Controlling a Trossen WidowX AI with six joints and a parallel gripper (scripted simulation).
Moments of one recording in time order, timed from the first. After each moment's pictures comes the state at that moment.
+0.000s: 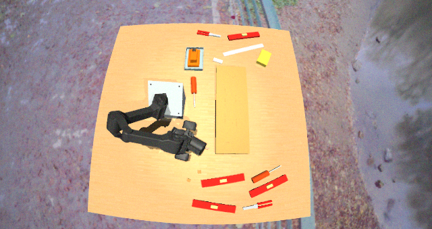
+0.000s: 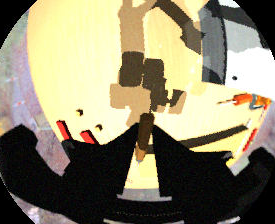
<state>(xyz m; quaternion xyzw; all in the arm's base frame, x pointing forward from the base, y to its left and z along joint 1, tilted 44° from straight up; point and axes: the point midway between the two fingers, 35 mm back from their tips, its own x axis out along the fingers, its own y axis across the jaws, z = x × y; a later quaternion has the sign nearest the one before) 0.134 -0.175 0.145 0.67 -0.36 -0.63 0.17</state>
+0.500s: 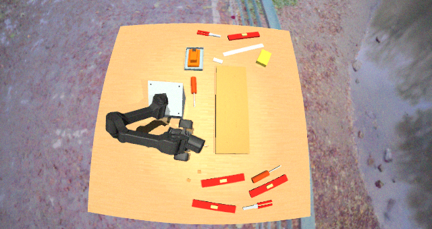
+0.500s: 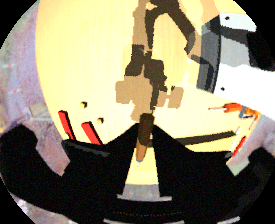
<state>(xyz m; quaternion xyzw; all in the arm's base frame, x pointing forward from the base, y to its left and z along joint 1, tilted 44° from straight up) 0.130 -0.156 0.167 0.66 -0.32 -0.64 0.20</state>
